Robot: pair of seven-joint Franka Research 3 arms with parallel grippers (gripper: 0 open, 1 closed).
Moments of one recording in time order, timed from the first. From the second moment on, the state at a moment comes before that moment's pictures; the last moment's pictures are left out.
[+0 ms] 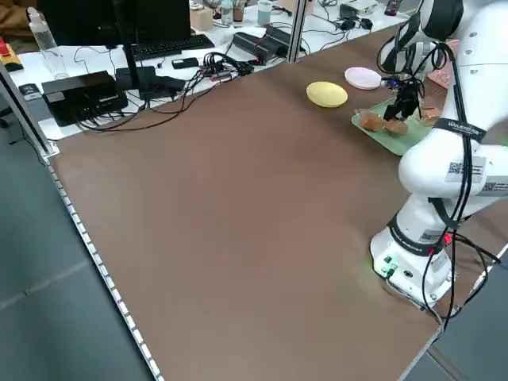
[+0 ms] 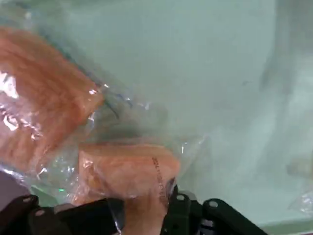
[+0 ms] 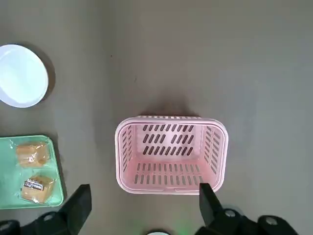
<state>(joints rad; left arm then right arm) -0.67 0.59 -0.30 -1.86 0.04 2.25 -0.67 -0.17 0.04 0.07 -1.50 0.01 1.45 -0.01</state>
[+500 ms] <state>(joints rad) -0.64 0.56 -0.32 -1.92 0.04 2.25 -0.69 -0.17 0.04 0.07 -1.50 0.01 1.45 -0.01</state>
